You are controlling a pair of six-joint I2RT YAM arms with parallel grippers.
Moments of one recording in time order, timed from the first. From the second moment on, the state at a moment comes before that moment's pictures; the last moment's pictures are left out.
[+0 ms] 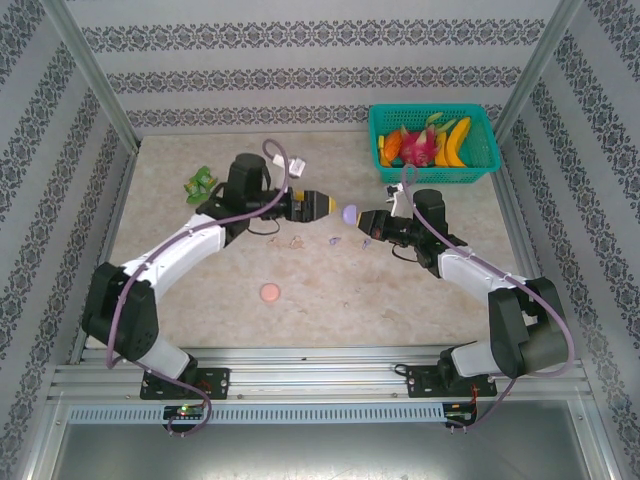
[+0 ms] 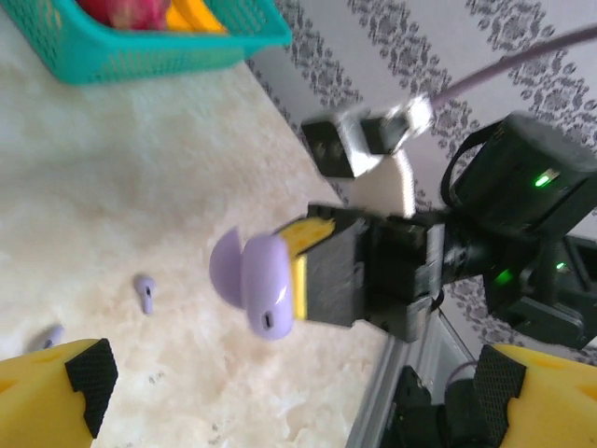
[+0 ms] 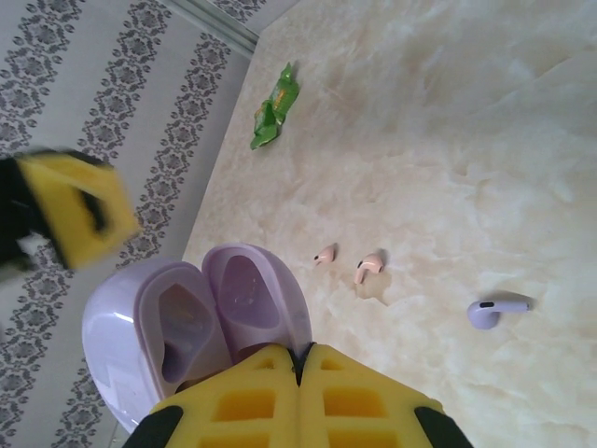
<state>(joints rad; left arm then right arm) -0.44 1.53 1.22 -0.12 0.71 -0.46 0.25 1.40 0.70 0.25 -0.73 0.68</state>
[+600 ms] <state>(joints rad) -0.44 1.69 1.75 -0.75 0.26 0.00 0.33 1.40 0.86 -0.02 -0.52 0.41</state>
